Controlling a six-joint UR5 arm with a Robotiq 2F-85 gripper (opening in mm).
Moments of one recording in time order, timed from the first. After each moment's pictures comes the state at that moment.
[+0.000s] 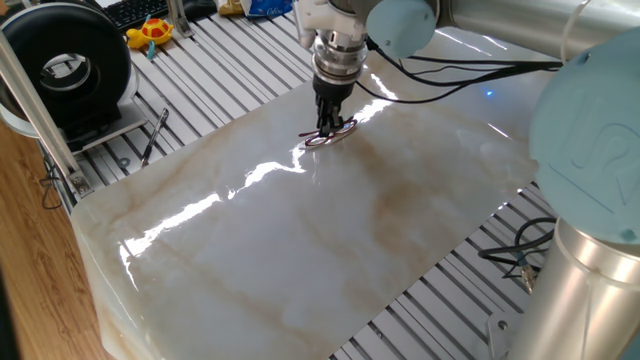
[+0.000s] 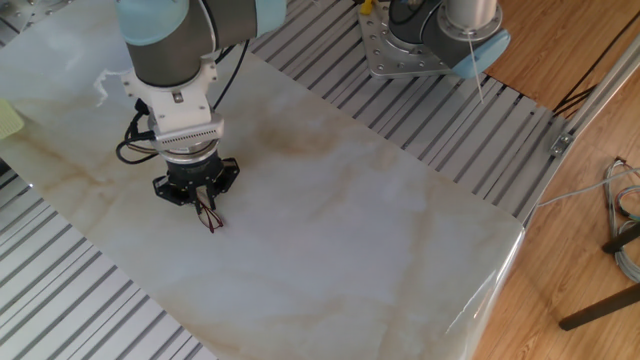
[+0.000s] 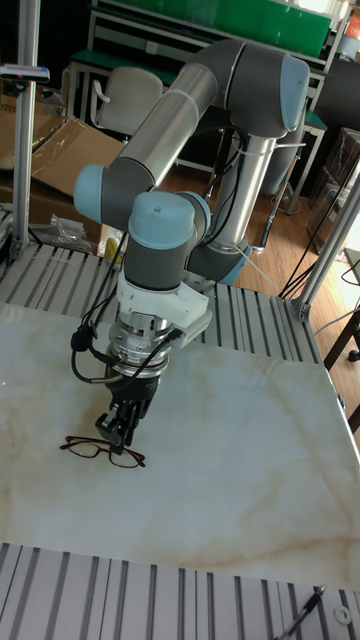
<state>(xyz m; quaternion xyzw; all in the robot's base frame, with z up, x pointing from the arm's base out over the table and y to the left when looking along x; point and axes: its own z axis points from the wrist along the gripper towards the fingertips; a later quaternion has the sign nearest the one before) 0.604 -0.041 0.021 -0.50 0.86 -0.01 0.06</state>
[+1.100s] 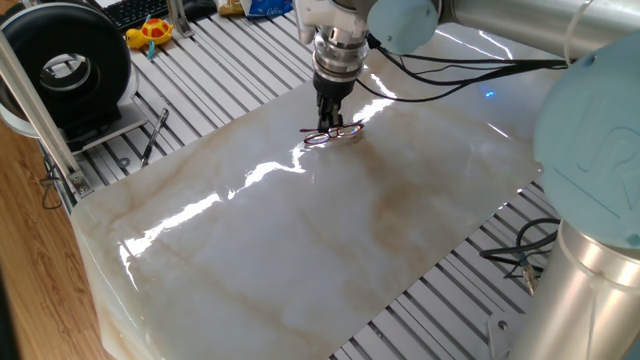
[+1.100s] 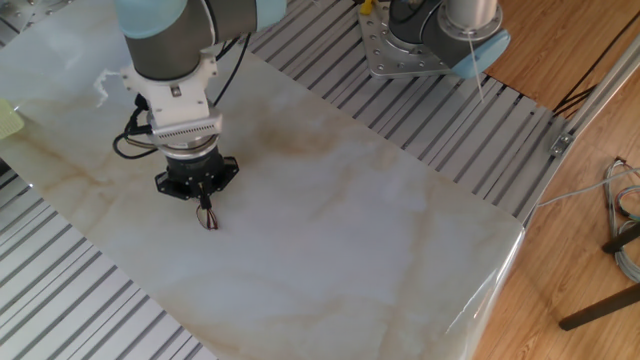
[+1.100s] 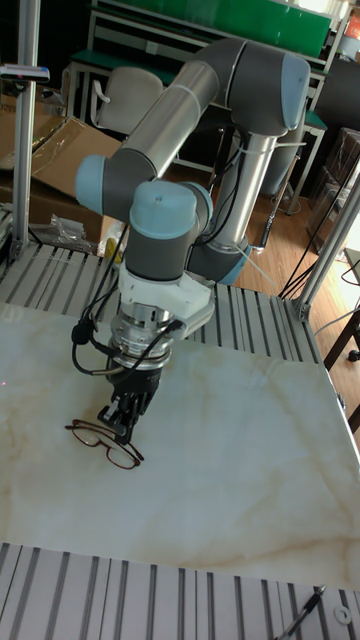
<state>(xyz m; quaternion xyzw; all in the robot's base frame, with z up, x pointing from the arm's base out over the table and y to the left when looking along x) 0.598 -0.041 0.042 -0.48 0.87 0.00 0.06</state>
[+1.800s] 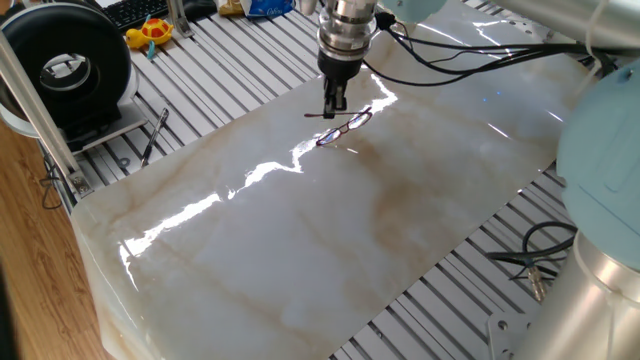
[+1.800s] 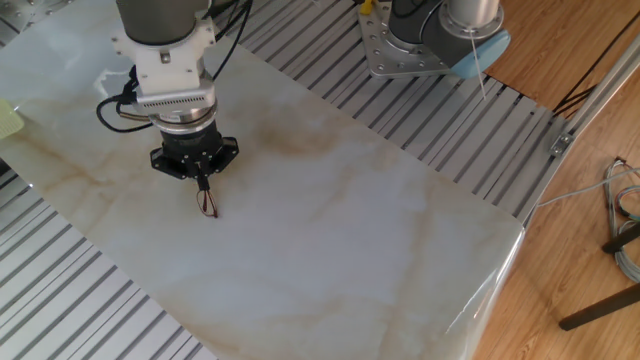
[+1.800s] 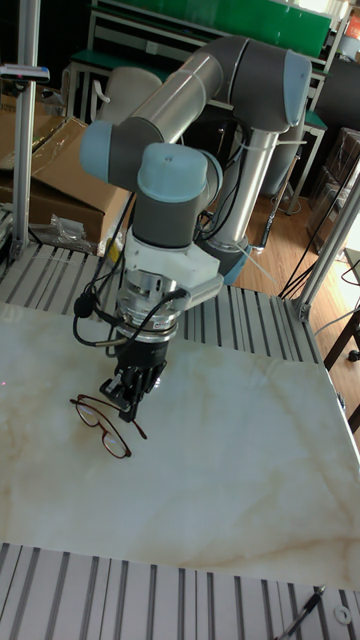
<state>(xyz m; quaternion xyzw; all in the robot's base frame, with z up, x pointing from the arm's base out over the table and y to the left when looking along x) 0.590 -0.041 0.081 -0.44 0.89 0.00 0.05</state>
